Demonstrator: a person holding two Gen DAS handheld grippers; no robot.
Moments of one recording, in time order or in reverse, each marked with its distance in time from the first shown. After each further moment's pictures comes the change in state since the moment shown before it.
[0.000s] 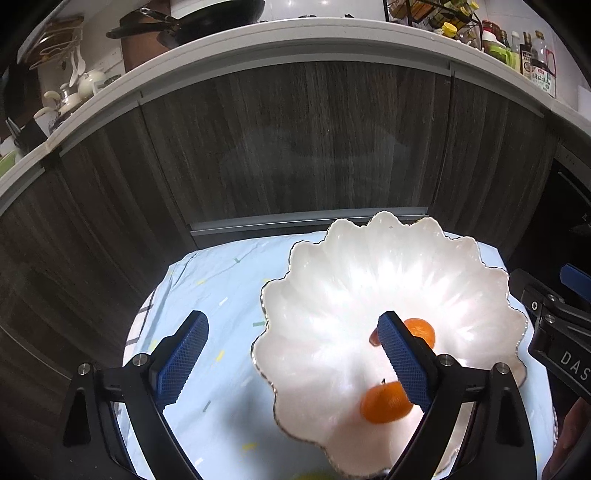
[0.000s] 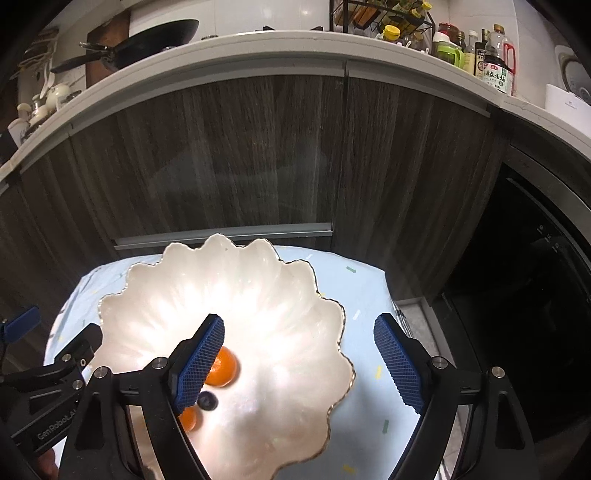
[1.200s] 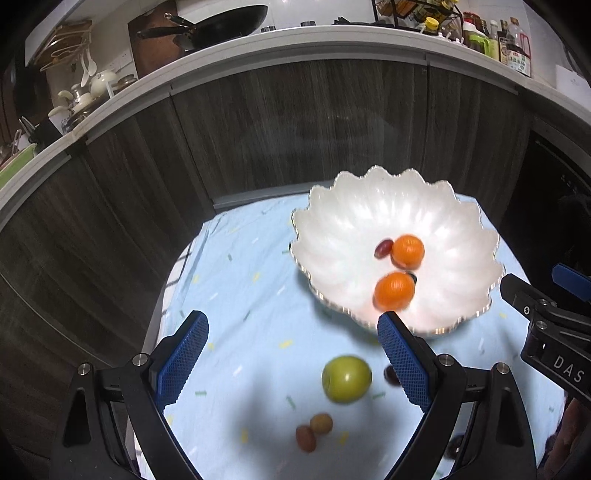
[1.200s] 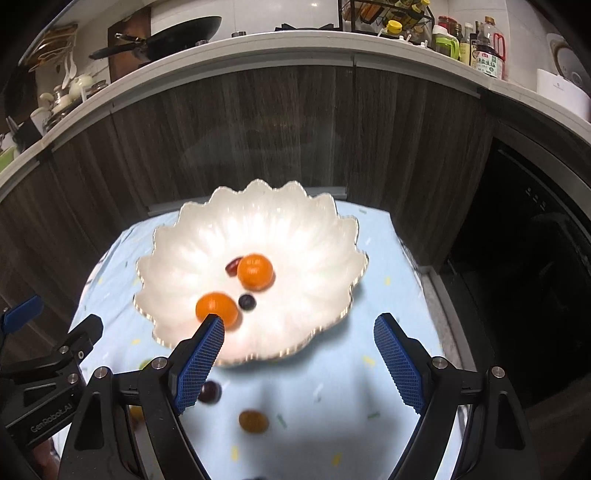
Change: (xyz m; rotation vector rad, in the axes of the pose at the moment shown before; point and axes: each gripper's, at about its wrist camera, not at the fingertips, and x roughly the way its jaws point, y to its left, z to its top) left arm -0.081 0.020 -0.082 0.047 0.026 0.021; right arm -0.077 0.014 -0.077 0.000 0.053 0.058
